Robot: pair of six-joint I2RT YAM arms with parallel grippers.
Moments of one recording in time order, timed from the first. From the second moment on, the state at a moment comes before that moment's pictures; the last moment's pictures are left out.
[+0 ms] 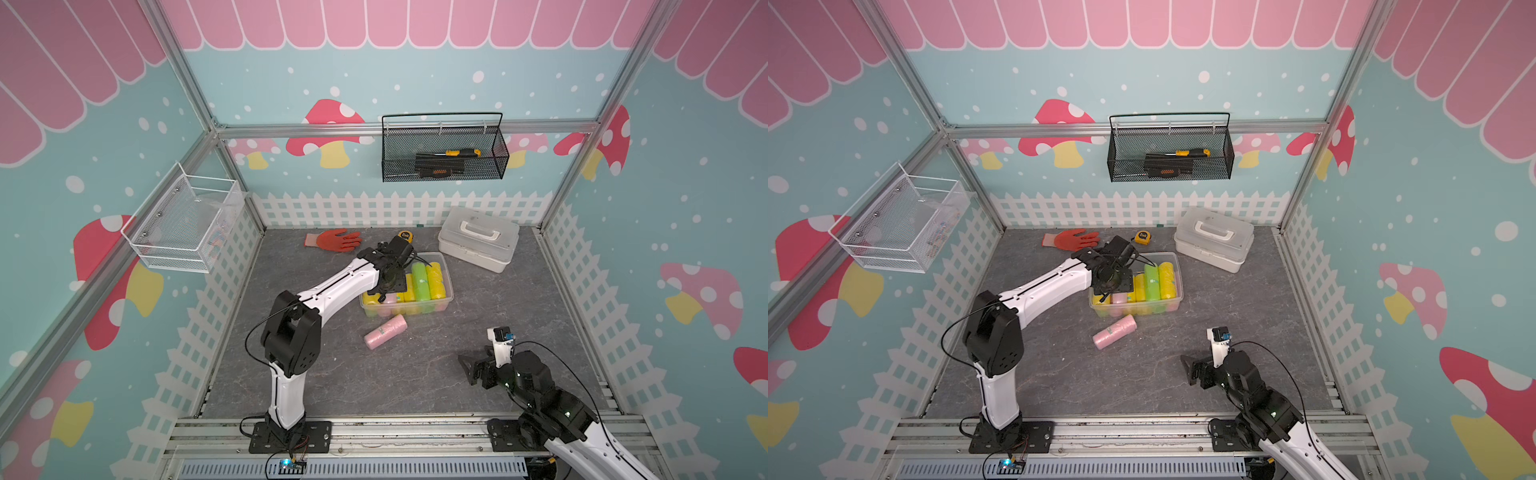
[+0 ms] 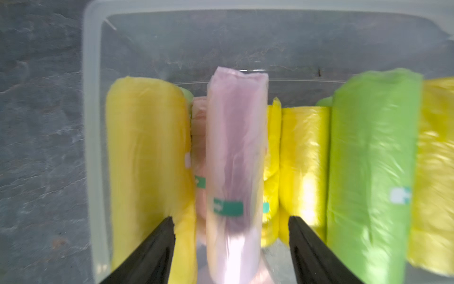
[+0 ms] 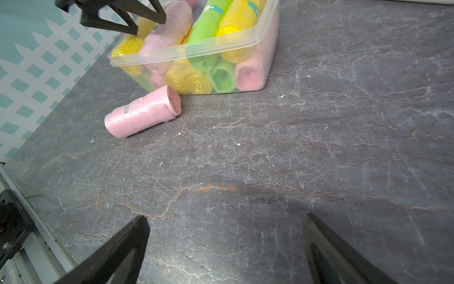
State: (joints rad) left arm -0.64 1.90 1.64 -0.89 -0.23 -0.66; right arm 0.67 0.19 0.18 -0.50 0.04 0.42
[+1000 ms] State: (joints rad) left arm -0.74 0.25 0.55 -0.56 -0.36 -0.88; right arm 0.67 0.05 0.20 -0.57 -0.04 0.48
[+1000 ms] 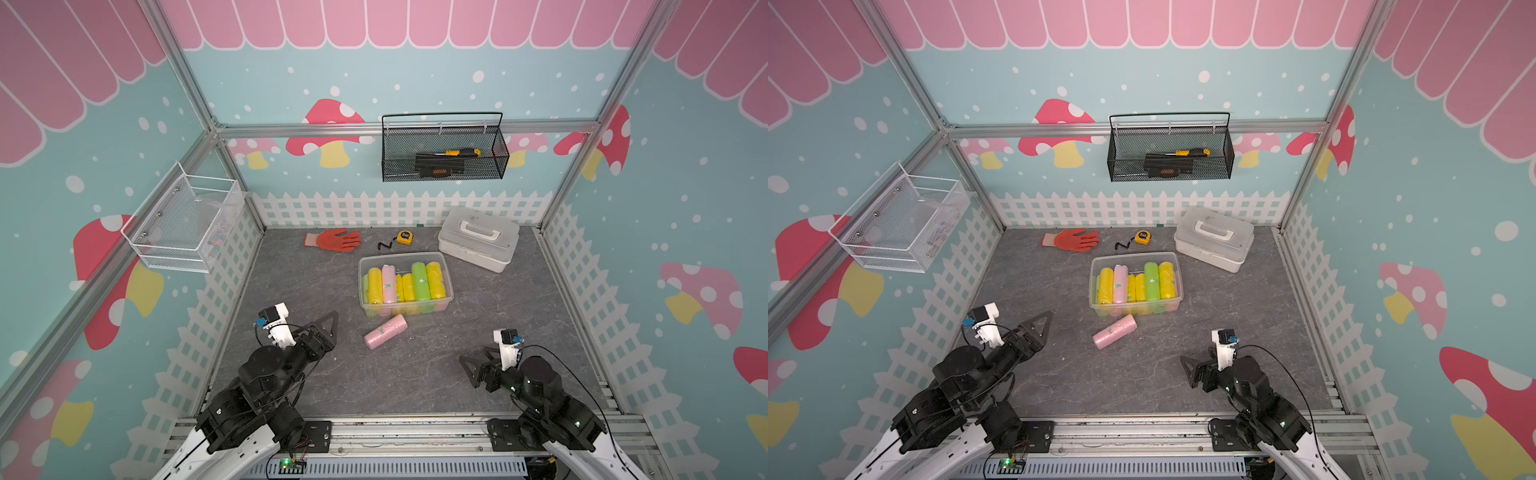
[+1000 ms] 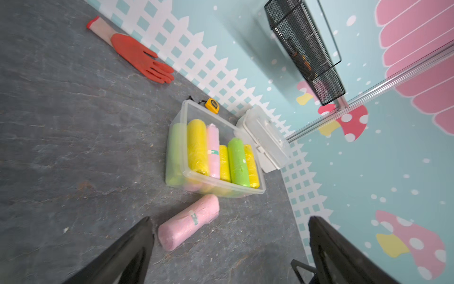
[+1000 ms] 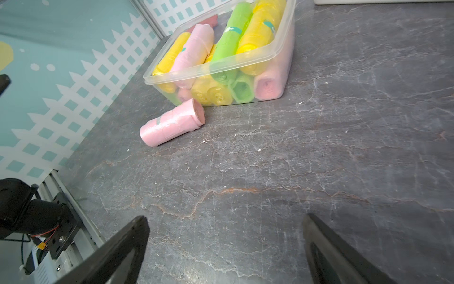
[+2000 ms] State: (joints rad) left arm -0.74 0.04 0.53 -0.82 -0.44 -0.85; right arm 1.09 1.30 0.93 -0.59 0.19 0.94
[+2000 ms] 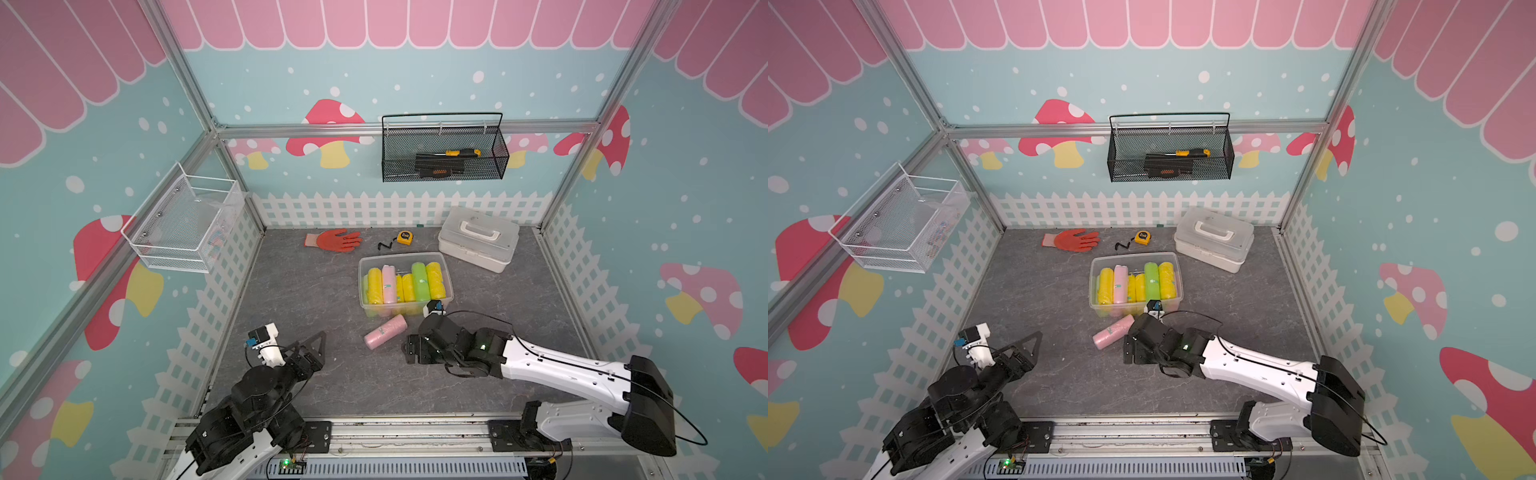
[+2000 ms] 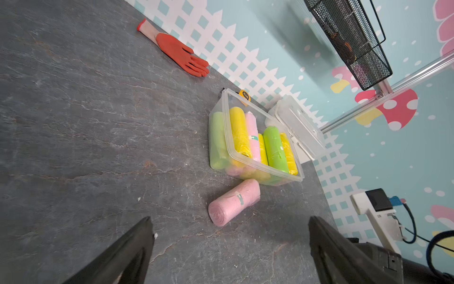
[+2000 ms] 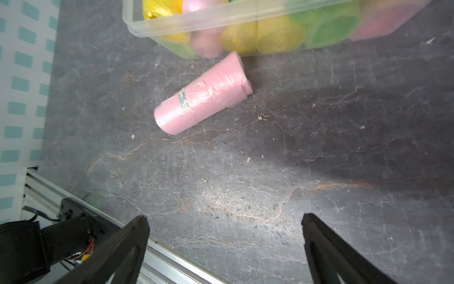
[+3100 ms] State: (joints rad) left arm -0.74 0.13 0.59 -0.85 -0.45 -0.78; right arm 1.11 1.93 1.49 -0.86 0.29 1.33
